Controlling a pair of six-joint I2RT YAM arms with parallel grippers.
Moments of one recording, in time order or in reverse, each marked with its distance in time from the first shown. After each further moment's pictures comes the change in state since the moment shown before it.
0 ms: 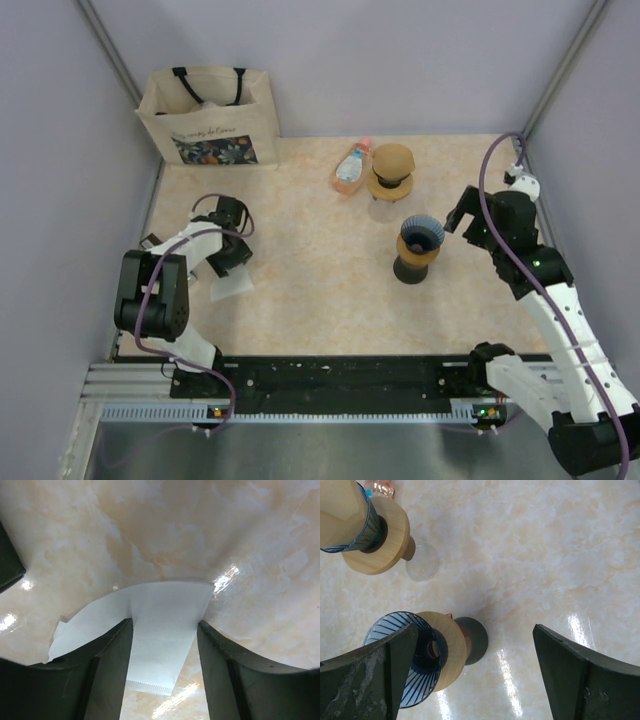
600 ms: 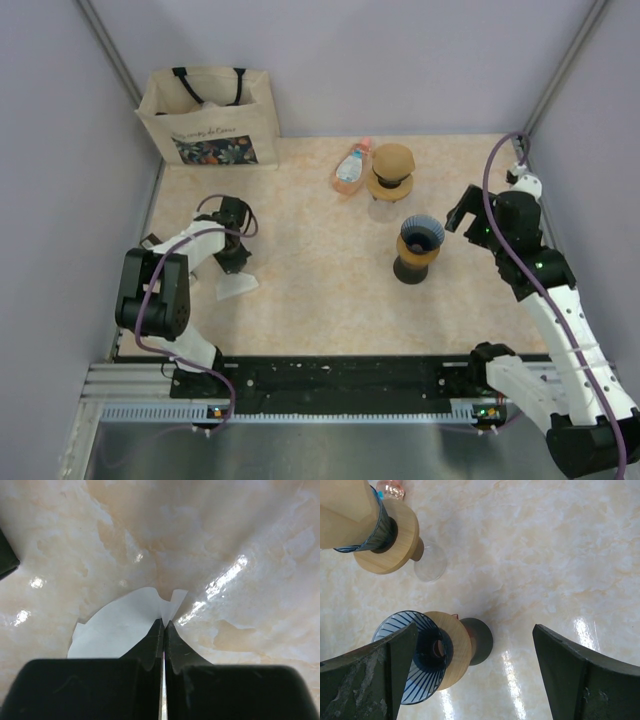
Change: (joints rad) left arm -0.026 0.013 0.019 -0.030 0.002 0.010; right arm -0.032 -0.014 -0.005 0.023 -0.045 -0.004
